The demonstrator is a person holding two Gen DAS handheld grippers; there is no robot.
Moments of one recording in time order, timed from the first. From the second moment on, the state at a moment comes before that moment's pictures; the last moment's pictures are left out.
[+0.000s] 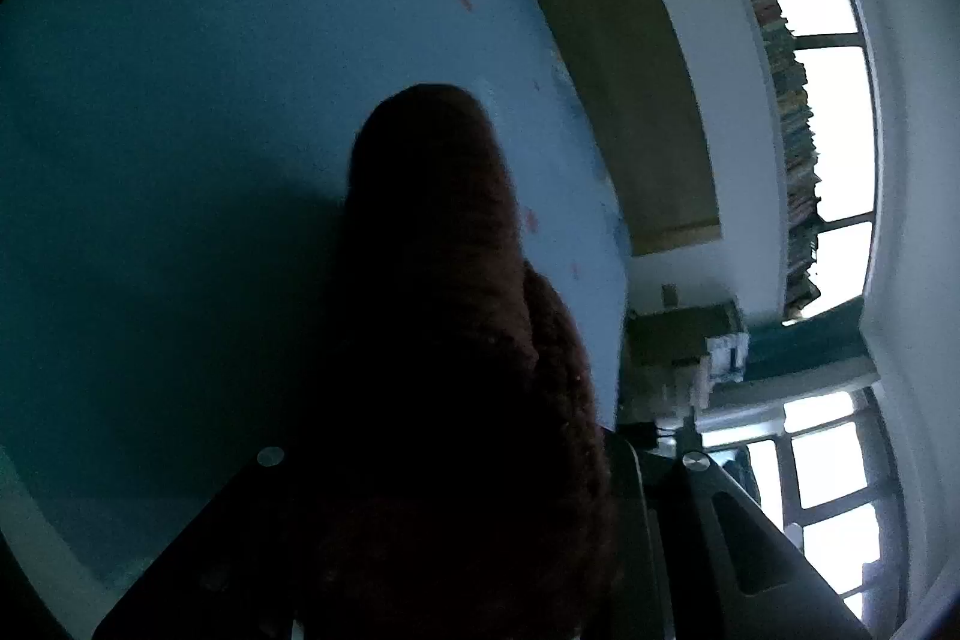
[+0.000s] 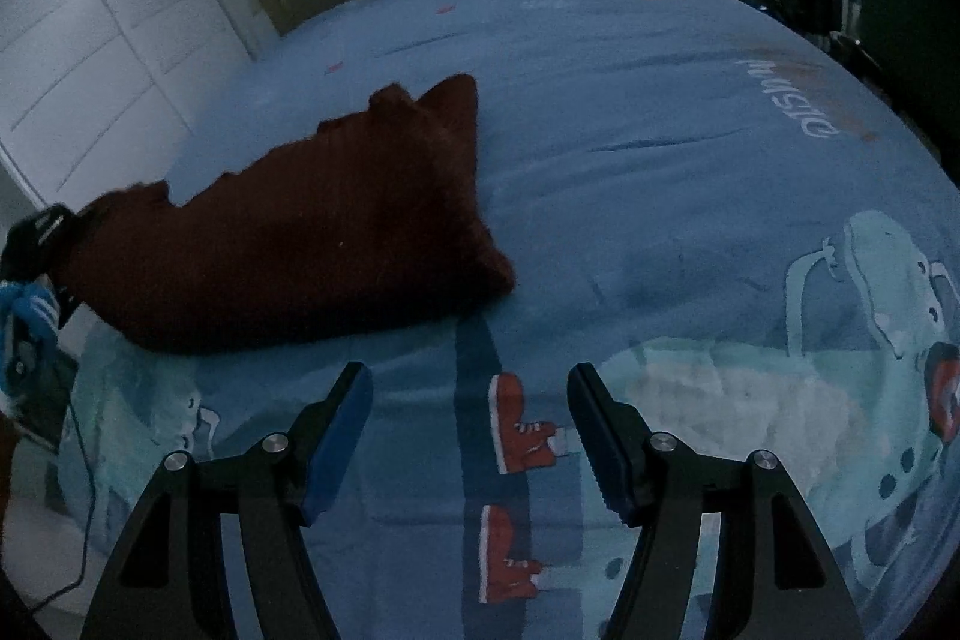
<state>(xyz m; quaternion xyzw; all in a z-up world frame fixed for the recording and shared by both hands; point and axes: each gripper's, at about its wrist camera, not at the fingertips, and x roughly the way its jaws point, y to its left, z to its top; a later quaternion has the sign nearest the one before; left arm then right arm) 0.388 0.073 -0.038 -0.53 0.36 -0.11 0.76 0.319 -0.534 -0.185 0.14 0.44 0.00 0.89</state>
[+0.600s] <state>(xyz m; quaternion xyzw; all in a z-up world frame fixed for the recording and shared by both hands) 0.419 -0.170 -0.016 -0.44 0.44 -0.26 0.73 0.295 -0.589 -0.180 0.17 0.41 -0.01 0.90</state>
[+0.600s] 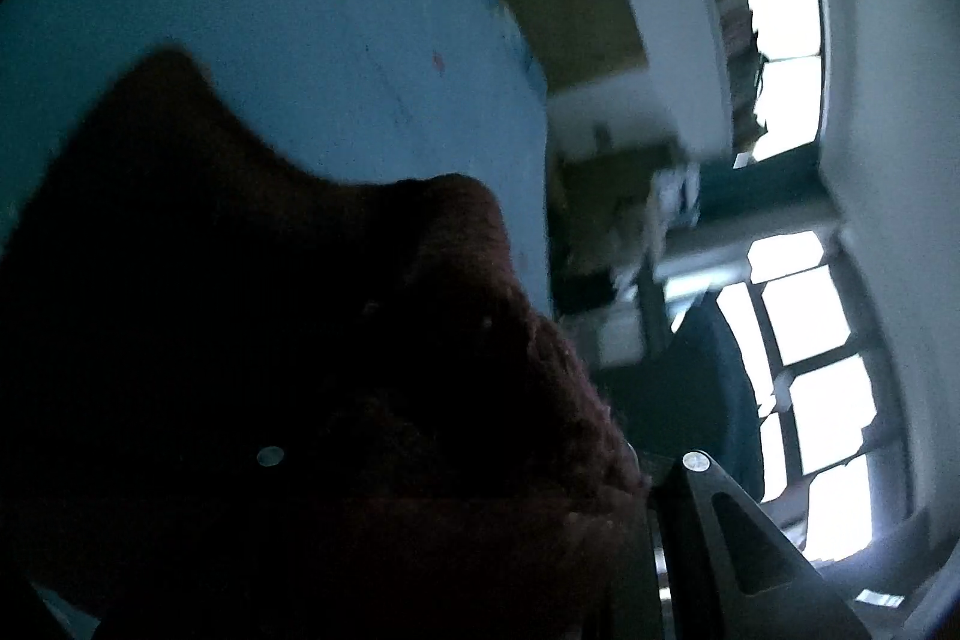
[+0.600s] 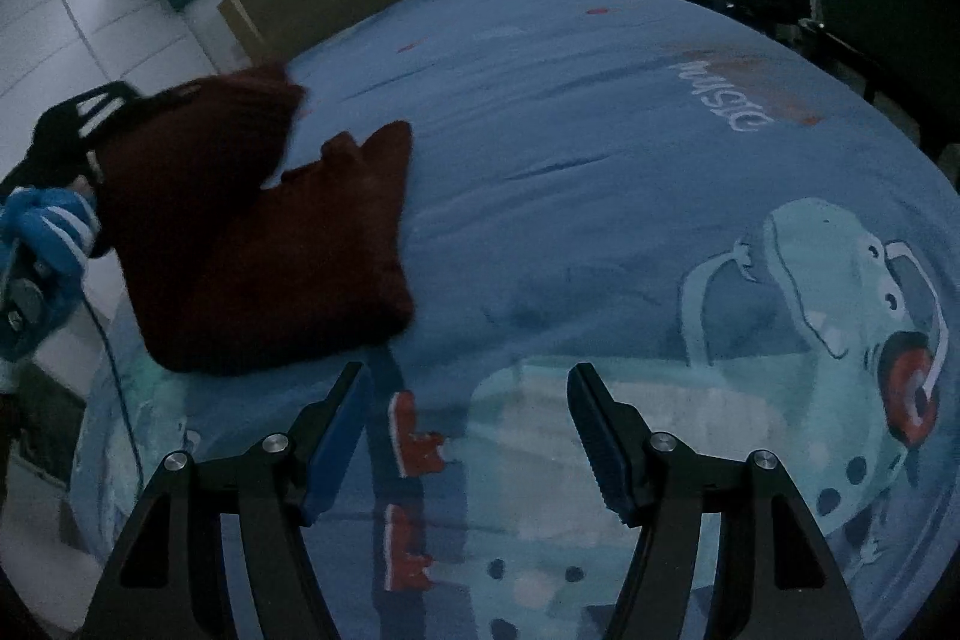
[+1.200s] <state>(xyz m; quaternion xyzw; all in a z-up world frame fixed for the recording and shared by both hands) 0.353 -0.277 -0.058 -0.18 0.50 -0.25 0.81 0.284 -0.603 -0.193 0.19 0.41 -0.02 0.89</state>
